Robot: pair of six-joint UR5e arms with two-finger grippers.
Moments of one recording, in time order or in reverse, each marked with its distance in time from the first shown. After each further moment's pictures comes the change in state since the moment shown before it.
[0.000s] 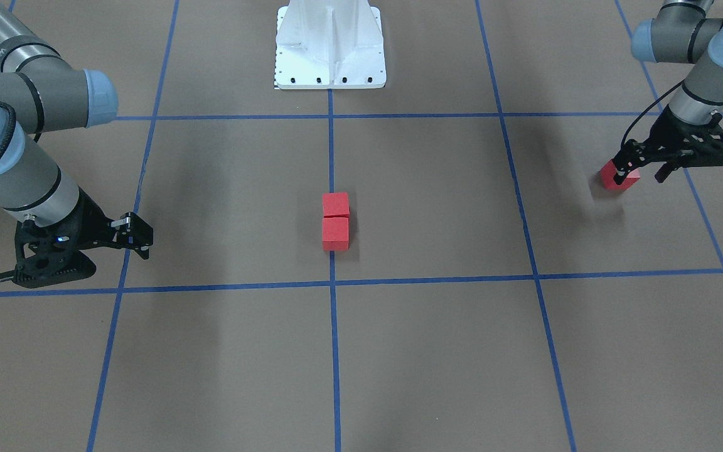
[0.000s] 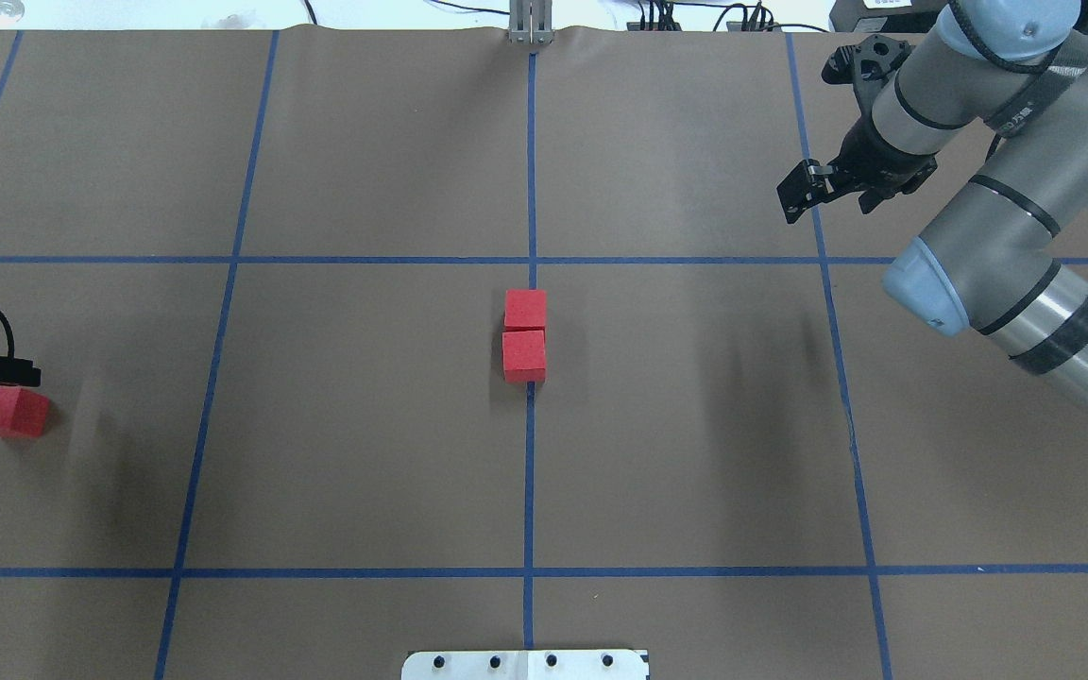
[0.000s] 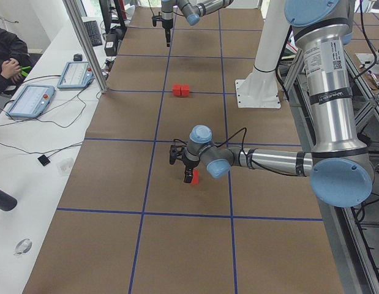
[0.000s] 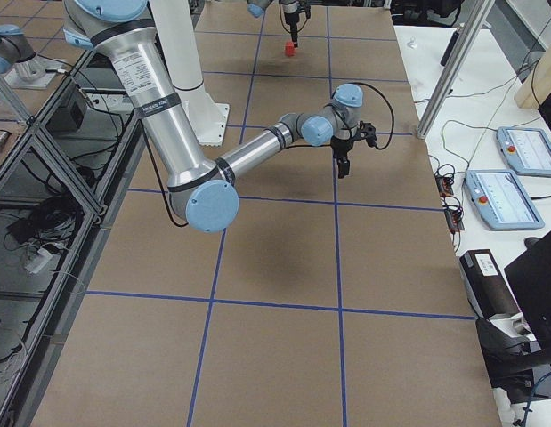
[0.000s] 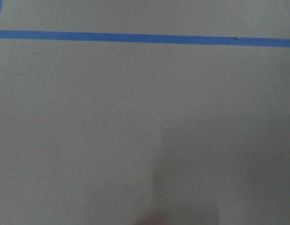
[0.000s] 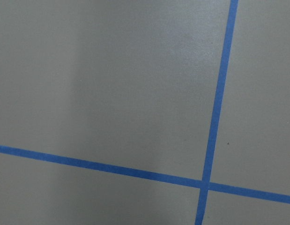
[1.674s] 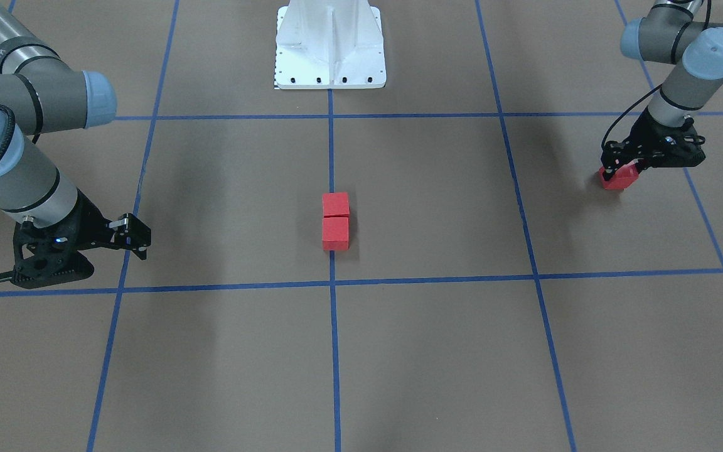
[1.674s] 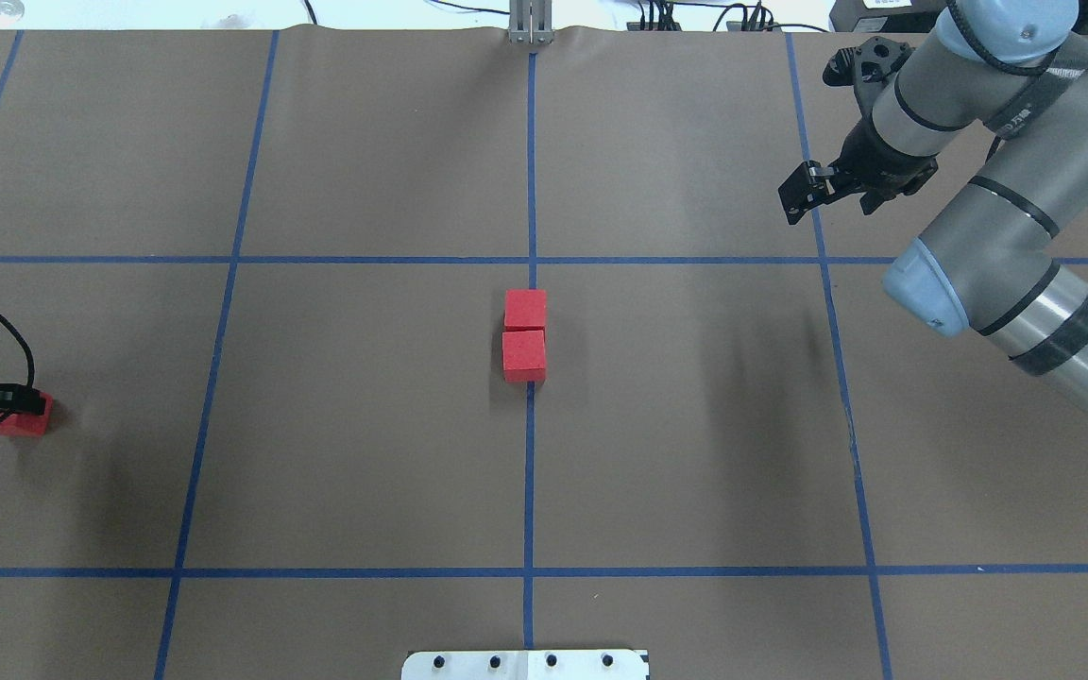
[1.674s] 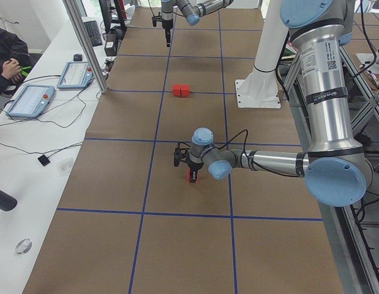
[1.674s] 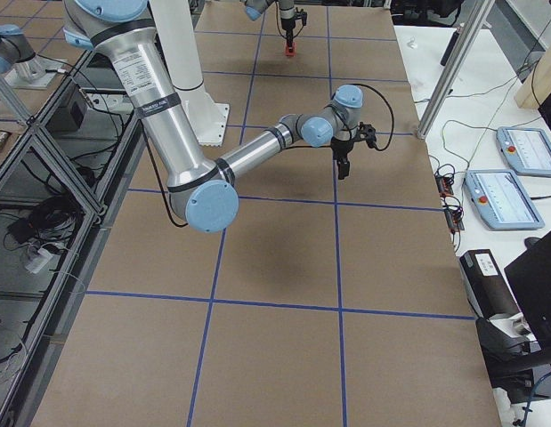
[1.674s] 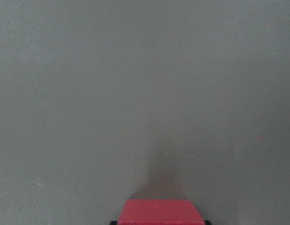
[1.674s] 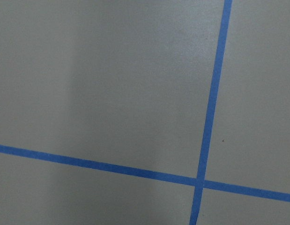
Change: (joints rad) left arm 0.048 -0.002 0.010 0.020 -0.011 0.012; right arm -0.001 -0.001 -0.004 0.000 -0.004 0.000
